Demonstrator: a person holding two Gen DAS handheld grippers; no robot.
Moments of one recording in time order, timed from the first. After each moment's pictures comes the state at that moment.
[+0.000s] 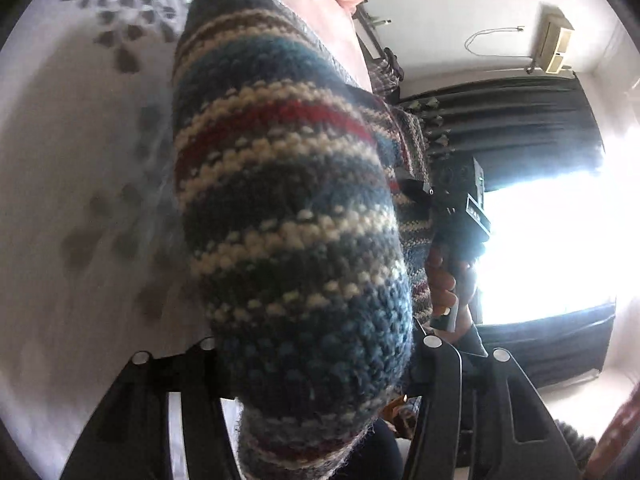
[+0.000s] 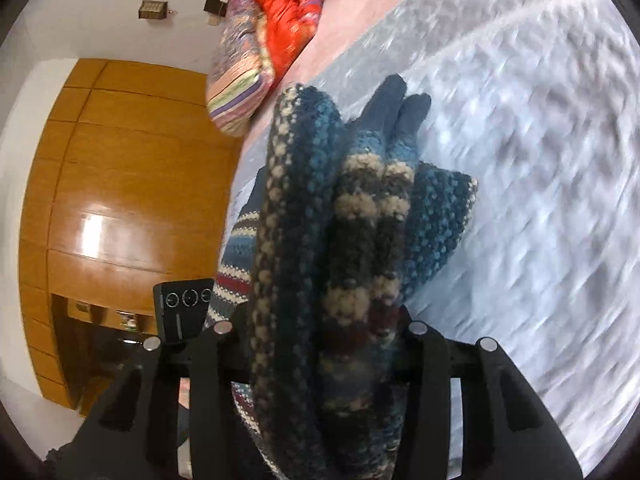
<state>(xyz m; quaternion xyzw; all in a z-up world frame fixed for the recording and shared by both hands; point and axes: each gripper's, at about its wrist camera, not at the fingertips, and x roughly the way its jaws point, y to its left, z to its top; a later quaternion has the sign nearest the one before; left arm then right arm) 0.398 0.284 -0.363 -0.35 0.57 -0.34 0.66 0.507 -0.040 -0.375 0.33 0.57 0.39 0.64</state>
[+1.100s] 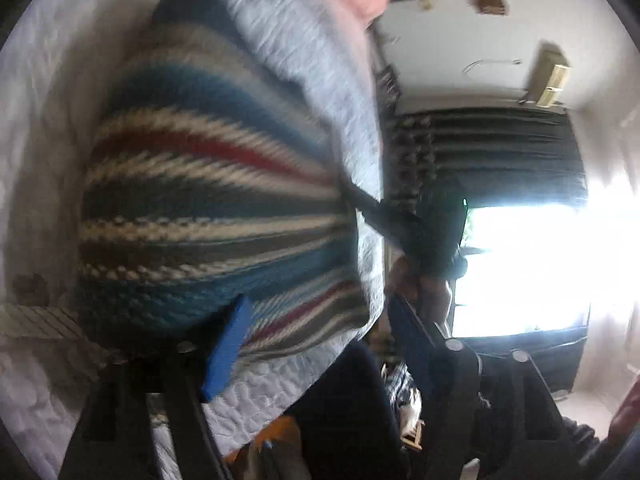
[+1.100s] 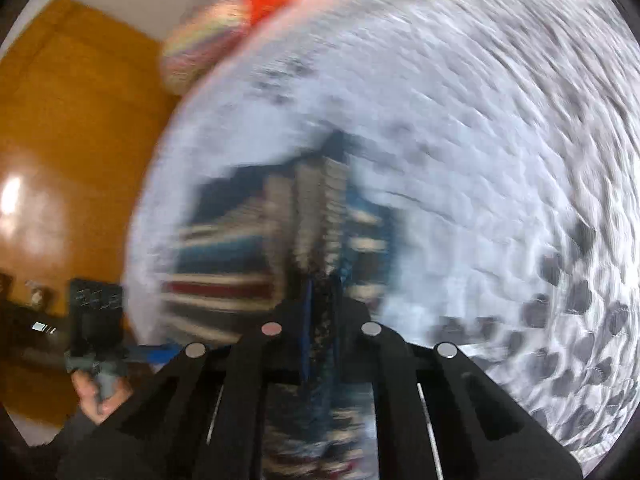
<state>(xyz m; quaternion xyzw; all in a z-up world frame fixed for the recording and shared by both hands) 0.237 0.361 -0.384 -0.42 0.58 -0.32 0.62 0.372 0.024 -0.395 0.19 0.60 0.27 0.73</state>
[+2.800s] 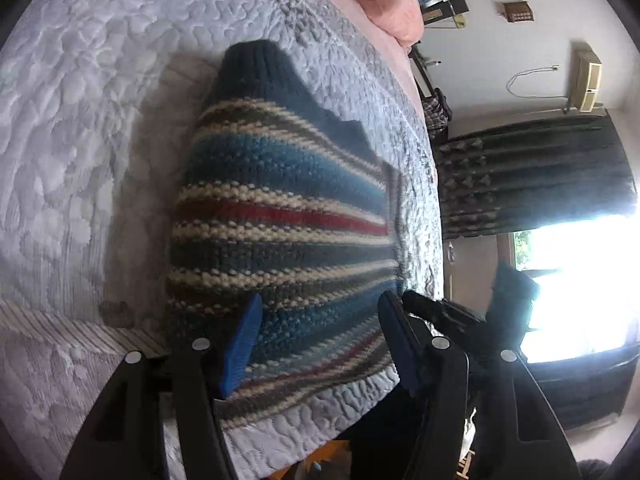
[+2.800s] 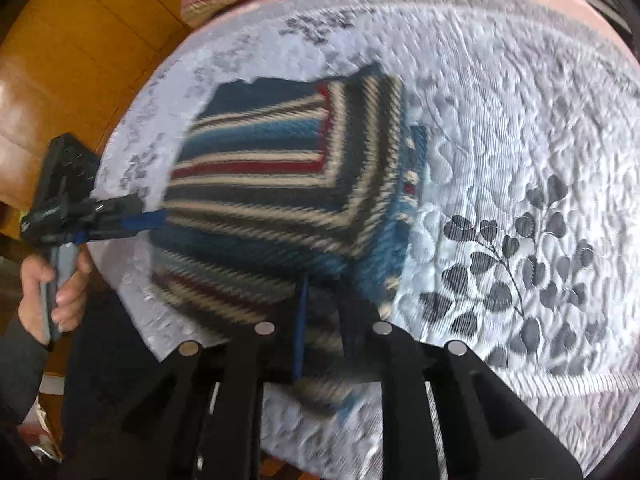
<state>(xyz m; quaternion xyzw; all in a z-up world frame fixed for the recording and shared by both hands) 0.242 0.377 -0.360 -0.37 0.56 -0.23 0.70 0.266 0.044 -0.336 0.03 0.59 0.29 0.75</state>
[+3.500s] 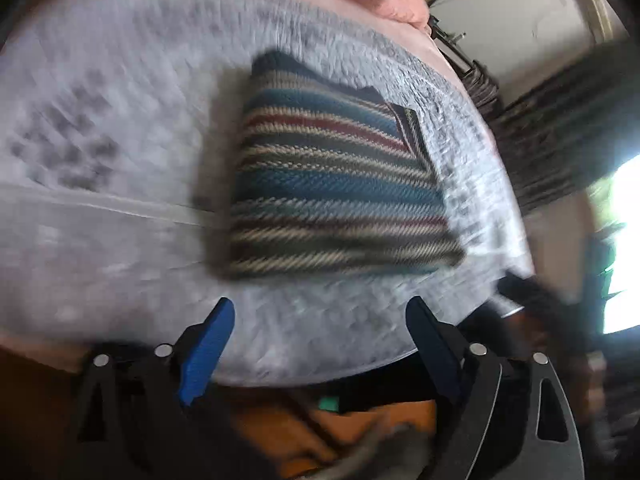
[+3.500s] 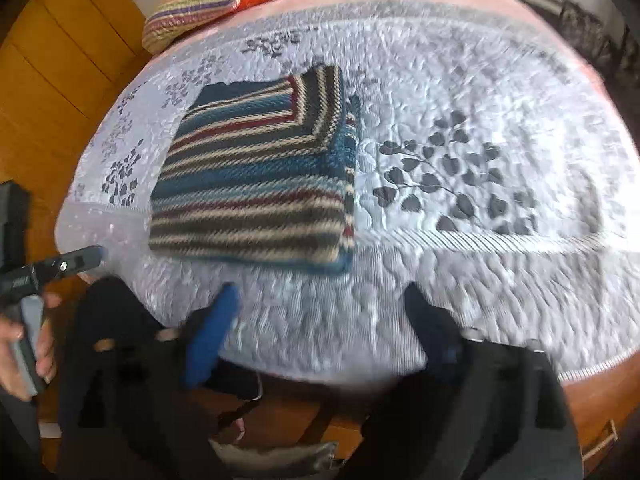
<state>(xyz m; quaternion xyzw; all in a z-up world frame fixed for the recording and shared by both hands) 0.104 0.336 -0.277 -0.16 0.57 -0.11 0.80 0.139 0.018 -0.285 0.02 0.56 0.17 0.81</state>
